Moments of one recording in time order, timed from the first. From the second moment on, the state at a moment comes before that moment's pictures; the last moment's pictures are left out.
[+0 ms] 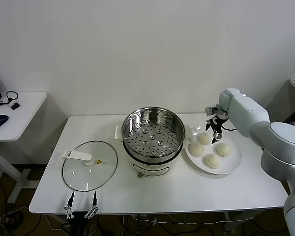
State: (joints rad) left arm 1.64 -1.59 -0.69 -1.52 0.10 -0.62 0.03; right arm 0.20 1.24 -0.94 0.18 -0.10 0.22 -1.17
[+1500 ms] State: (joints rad) left arm 1.65 -1.58 -0.70 -1.51 0.12 -0.65 0.02; right arm 0.19 1.29 -0.74 0.08 -0.24 0.26 -1.12
